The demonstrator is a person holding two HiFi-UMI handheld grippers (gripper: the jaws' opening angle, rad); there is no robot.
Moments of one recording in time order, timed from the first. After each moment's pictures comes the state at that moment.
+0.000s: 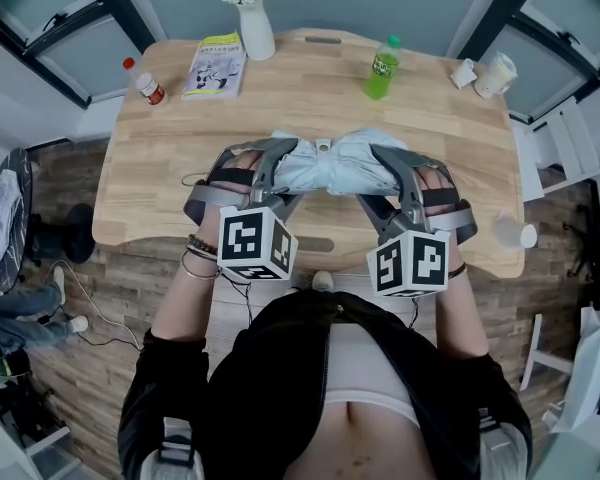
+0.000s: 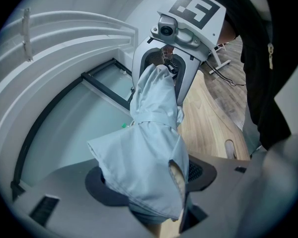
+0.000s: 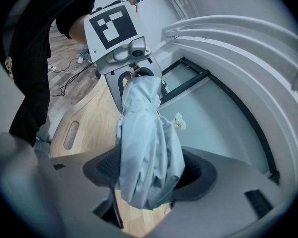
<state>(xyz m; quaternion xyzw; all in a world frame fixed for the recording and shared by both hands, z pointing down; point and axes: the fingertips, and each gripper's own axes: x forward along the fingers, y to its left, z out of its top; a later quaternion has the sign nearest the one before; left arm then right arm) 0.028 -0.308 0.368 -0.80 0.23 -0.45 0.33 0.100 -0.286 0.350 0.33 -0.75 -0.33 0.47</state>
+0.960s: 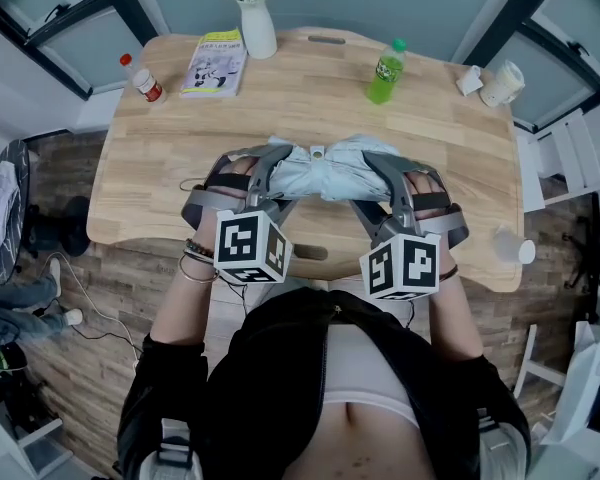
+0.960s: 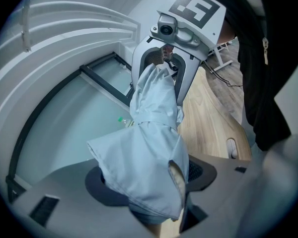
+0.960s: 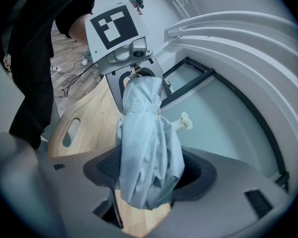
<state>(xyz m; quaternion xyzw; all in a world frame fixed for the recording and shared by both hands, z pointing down) 0.027 -0.325 0.395 -0.80 0.23 -0.46 0.30 0.098 -0.306 0.375 0.31 -0.77 -0.31 0.47</state>
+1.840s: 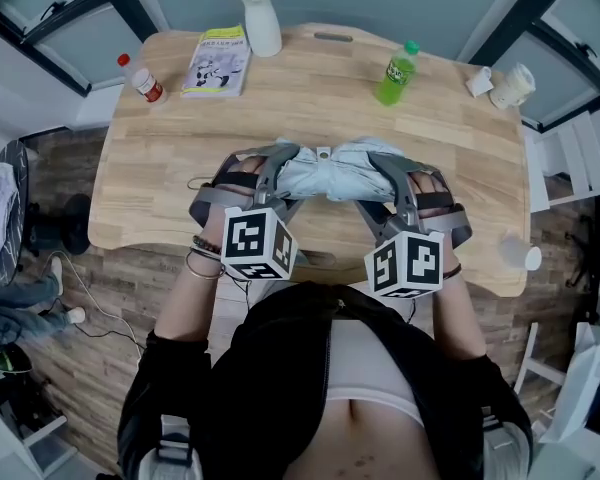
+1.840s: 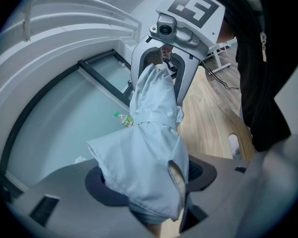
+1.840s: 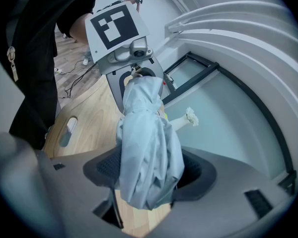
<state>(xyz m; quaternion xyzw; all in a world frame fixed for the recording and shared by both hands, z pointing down) 0.021 -0.353 0.418 -0.81 0.21 -0.47 0.28 0.091 -0.334 0.397 0.29 -0.77 -0.29 0.49</state>
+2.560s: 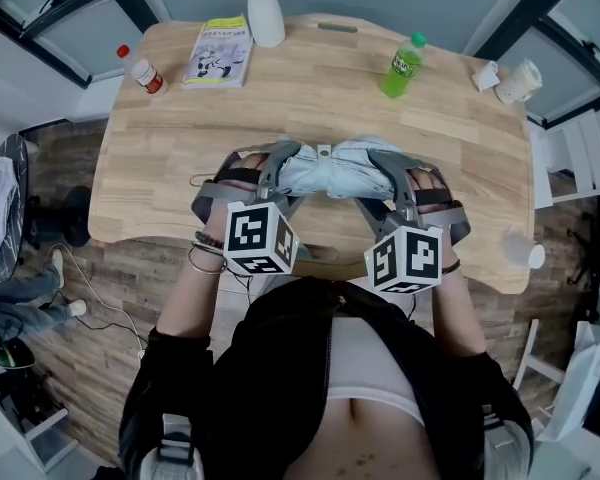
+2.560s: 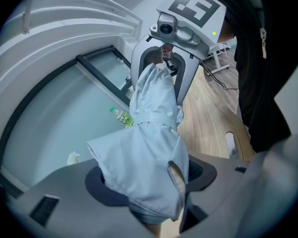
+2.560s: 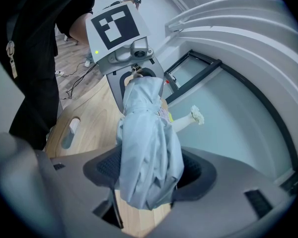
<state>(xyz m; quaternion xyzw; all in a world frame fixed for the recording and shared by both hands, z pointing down) 0.016 -0.351 0.438 -0.81 0.20 -0.48 0.26 0.087 -0.334 0.418 0.28 -0.78 -0.28 0.49</state>
